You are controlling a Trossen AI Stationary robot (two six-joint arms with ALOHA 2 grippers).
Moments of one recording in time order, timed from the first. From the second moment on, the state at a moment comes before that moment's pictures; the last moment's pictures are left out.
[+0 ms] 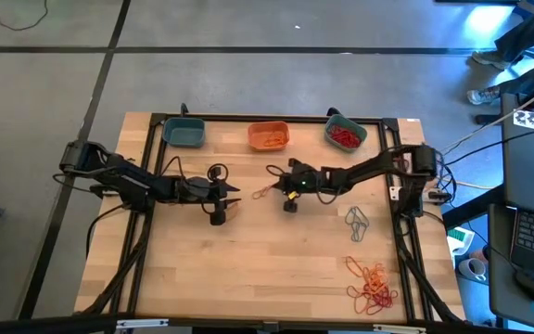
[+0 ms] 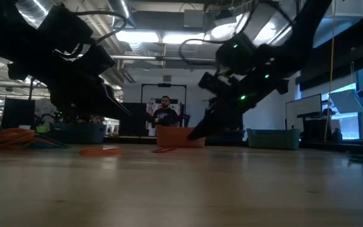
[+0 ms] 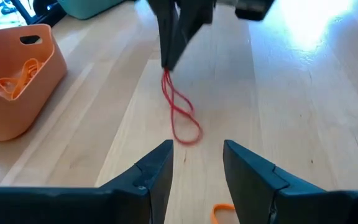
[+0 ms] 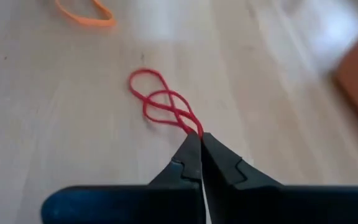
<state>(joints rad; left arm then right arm) -0.02 1.40 0.27 0.62 -0.25 0.02 -0.12 1.84 0.79 0.43 0.07 -0.15</state>
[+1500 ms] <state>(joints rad) -0.02 1.40 0.27 0.63 -0.25 0.02 -0.70 1.36 0.66 0.03 0.49 -0.14</state>
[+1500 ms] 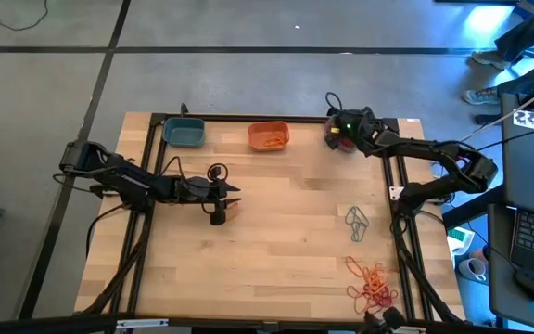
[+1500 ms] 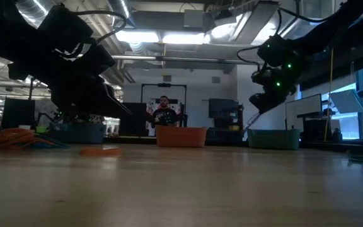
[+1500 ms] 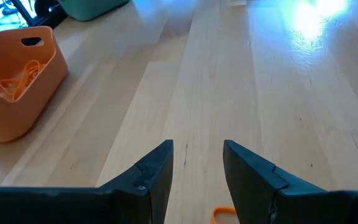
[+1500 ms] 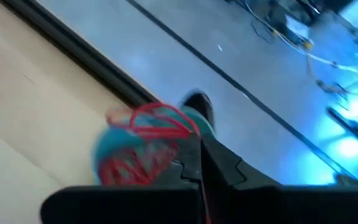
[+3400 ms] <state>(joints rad) -0.02 1.40 0.27 0.48 -0.25 -0.08 0.01 1.62 0.61 0.49 -0.09 0.00</state>
